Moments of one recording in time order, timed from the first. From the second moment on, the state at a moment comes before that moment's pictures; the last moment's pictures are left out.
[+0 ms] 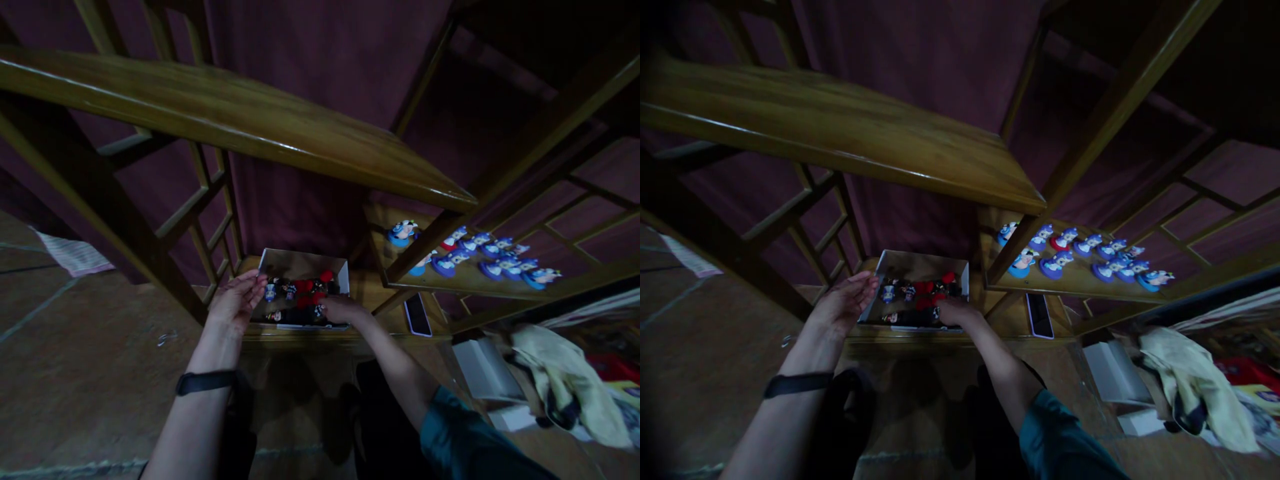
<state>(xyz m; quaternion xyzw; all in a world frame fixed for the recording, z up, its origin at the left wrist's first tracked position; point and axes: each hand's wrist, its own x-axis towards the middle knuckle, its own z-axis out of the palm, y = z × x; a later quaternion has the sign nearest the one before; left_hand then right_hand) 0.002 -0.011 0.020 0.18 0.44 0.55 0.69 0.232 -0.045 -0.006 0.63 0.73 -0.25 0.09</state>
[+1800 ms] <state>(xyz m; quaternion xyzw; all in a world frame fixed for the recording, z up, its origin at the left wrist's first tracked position) 0.050 -0.023 -0.010 0.11 0.41 0.50 0.75 0.164 -0.048 0.018 0.59 0.77 -0.16 -0.18</state>
